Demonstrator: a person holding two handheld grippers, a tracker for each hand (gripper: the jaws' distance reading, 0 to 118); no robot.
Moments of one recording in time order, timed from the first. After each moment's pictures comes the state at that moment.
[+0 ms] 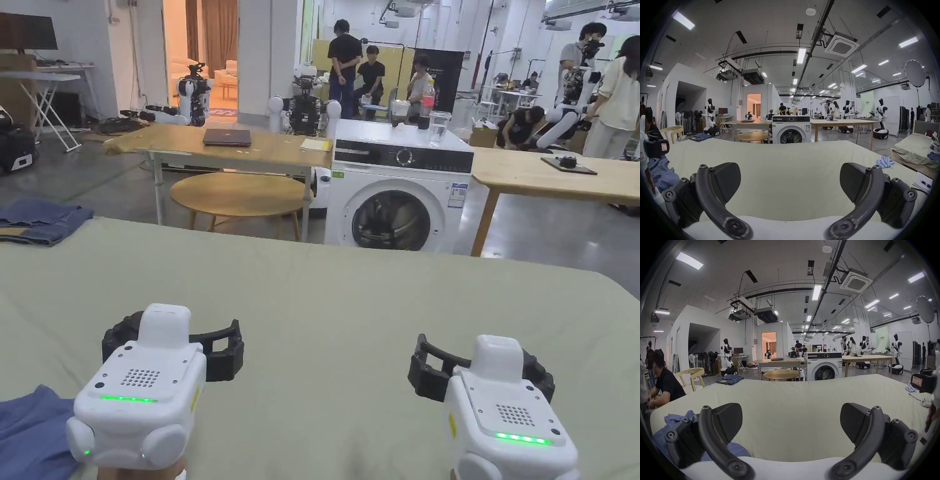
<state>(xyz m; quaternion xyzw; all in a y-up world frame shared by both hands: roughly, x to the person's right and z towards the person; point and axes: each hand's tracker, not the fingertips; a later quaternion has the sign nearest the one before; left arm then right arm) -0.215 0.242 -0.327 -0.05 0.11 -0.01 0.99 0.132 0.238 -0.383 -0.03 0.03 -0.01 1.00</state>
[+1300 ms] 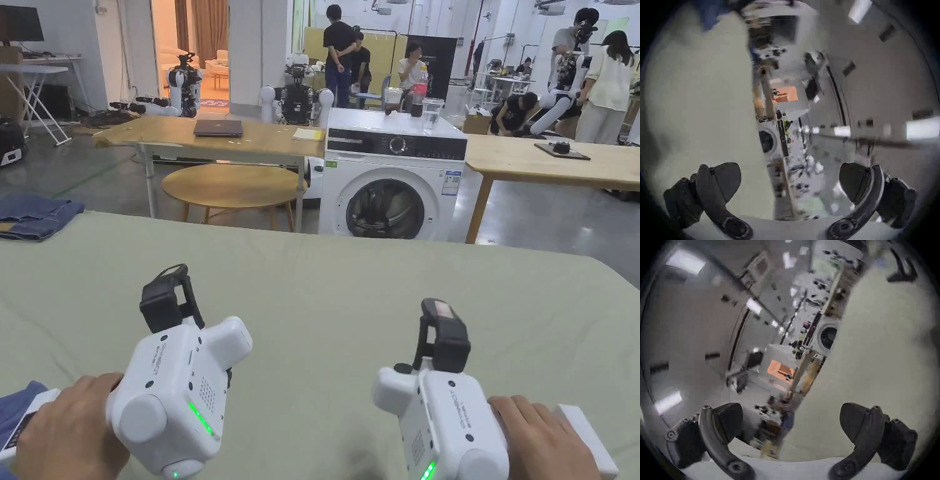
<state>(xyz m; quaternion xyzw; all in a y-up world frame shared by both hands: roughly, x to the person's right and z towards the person) -0.171 0.231 -0.337 -0.07 0.13 -0.58 0.80 0.089 0.192 -0.375 0.12 0.04 0.68 0.72</state>
